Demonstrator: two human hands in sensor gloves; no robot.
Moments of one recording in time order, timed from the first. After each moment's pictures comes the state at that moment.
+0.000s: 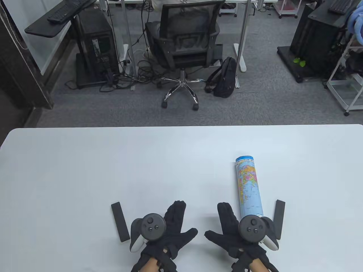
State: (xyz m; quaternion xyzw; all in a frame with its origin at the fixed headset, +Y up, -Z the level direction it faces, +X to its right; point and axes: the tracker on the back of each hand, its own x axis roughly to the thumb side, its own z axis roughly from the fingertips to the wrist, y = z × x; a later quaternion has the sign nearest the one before) left_hand -0.095 -0.749 -0.293 -0.07 -0.23 0.43 0.87; right_hand 0.171 -0.735 -0.289 0.23 0.07 0.90 0.37
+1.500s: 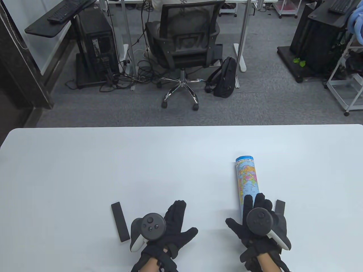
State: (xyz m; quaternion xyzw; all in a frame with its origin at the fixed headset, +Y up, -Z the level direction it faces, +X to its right) left_hand -0.095 -0.750 -0.293 -0.07 -0.23 0.43 0.87; right_hand 0.216 -0.730 -0.300 0.04 0.09 0.98 0.19
